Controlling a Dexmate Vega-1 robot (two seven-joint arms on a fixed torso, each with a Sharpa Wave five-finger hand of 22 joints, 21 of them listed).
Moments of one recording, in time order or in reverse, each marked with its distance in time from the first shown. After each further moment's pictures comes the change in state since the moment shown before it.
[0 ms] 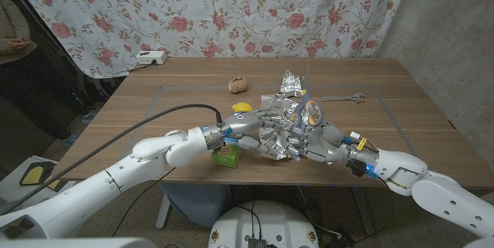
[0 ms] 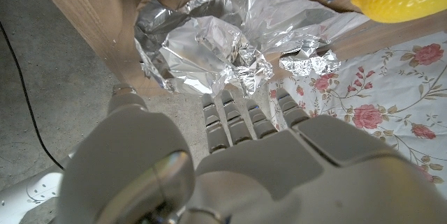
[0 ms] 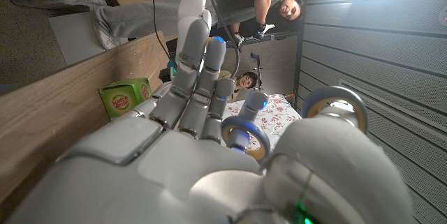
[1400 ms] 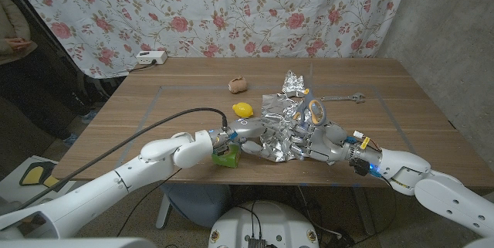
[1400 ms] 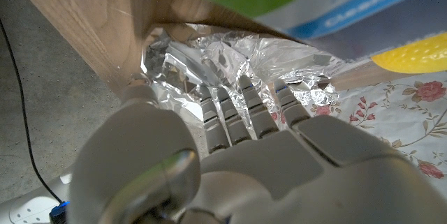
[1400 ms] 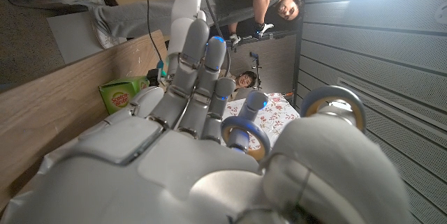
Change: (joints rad) left arm -0.041 -0.024 0.068 0.036 -0.017 0.055 -0.070; left_hand 0.127 0.090 0.080 -0.082 -0.008 0.103 -0.021 0.008 0.003 0.095 -0.071 0.041 -0.007 0.339 -0.028 0.025 -0.014 0.117 0.003 0.015 0.000; right arm -0.007 0.002 0.022 0.012 0.013 -0.009 0.020; right_hand 0.021 0.013 -0.021 0.012 -0.004 0.000 0.000 0.000 -0.002 0.000 0.000 -0.002 0.006 0.000 0.000 -0.011 0.007 0.006 -0.006 -0.006 0.002
